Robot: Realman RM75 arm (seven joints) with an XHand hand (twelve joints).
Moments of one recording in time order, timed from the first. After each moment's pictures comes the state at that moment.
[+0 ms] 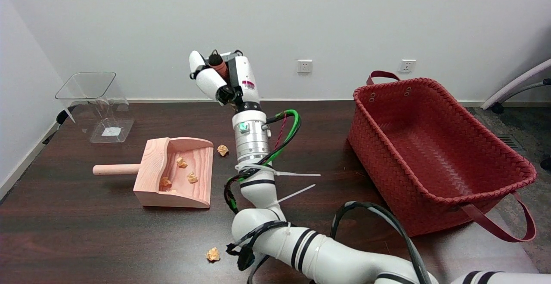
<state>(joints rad) 0.48 -1.85 -2.11 0.79 0.90 1.02 0.43</state>
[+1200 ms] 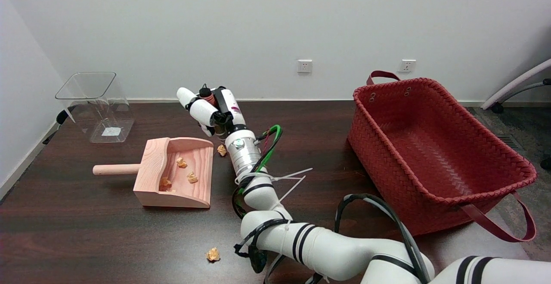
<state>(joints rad) 0.56 -1.84 -2.11 0.50 0.87 0.85 0.78</state>
